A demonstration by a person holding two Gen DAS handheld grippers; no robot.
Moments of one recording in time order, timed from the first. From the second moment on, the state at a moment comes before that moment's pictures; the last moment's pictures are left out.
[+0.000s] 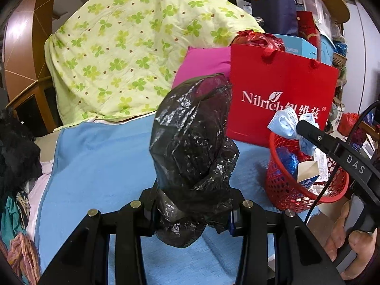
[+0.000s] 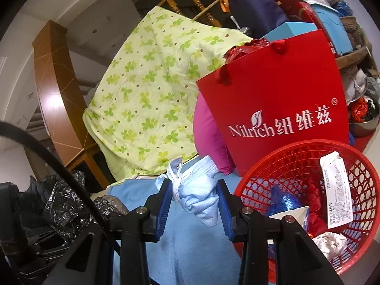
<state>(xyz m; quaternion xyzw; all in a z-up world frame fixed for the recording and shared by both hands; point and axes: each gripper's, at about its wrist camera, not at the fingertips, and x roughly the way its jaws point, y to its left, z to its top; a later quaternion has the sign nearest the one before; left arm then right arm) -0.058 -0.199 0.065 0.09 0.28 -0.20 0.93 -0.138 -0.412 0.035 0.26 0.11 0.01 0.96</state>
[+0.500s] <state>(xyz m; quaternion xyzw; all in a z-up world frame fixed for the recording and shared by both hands) -0.065 -0.227 0.070 0.12 0.27 -0.22 0.93 -0.150 -0.440 0.036 0.29 0.09 -0.01 0.95</state>
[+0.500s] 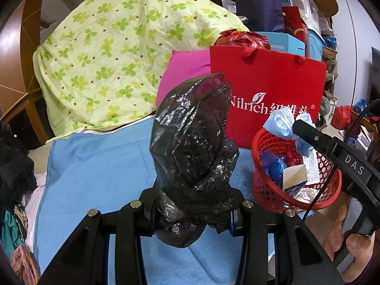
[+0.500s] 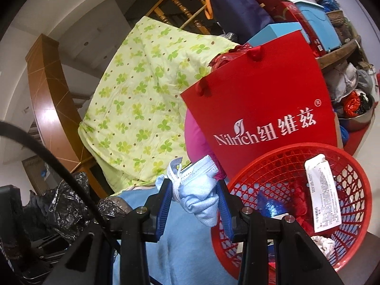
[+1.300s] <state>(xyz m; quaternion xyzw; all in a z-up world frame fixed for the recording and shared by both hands) -0.066 -0.278 0.087 0.14 0.24 -0.28 0.92 -0.170 -0.488 0.026 0.34 0.07 -0.07 0.93</state>
